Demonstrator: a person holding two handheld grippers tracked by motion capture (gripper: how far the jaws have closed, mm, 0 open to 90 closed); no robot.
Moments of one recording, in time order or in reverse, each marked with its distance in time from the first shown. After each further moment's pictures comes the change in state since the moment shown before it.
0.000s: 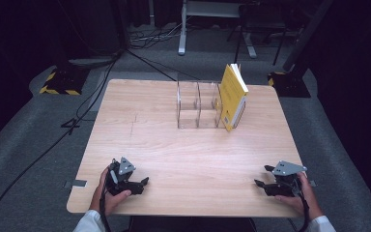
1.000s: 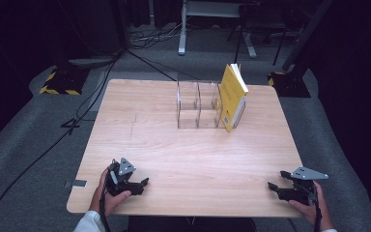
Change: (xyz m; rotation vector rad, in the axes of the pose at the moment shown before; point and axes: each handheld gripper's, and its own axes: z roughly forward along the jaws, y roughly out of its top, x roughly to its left) left arm -0.001 -0.001 -0.001 0.004 0.002 0.007; right arm -0.016 -0.039 -0.023 -0.037 -0.060 0.225
